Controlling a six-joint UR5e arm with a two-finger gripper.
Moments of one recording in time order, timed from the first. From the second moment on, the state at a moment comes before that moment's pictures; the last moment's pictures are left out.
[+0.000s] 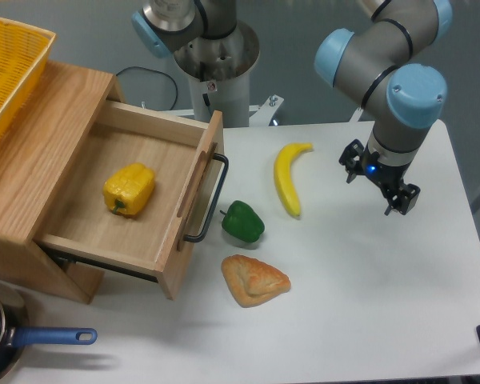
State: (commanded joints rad) arm 2.77 -1.93 -1.53 -1.25 1.58 1.54
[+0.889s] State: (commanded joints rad) arm 2.75 -1.87 -1.62 -1.24 1.58 1.20
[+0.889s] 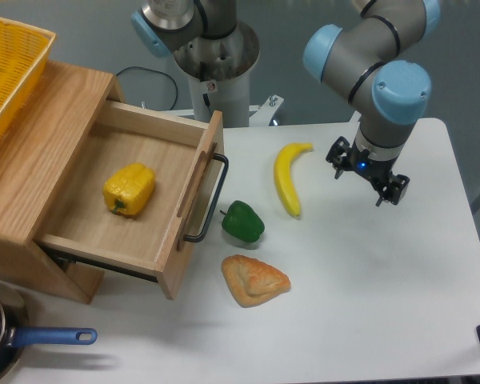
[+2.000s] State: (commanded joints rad) arm 2.61 -1.73 -1.60 -1.30 1.43 0.91
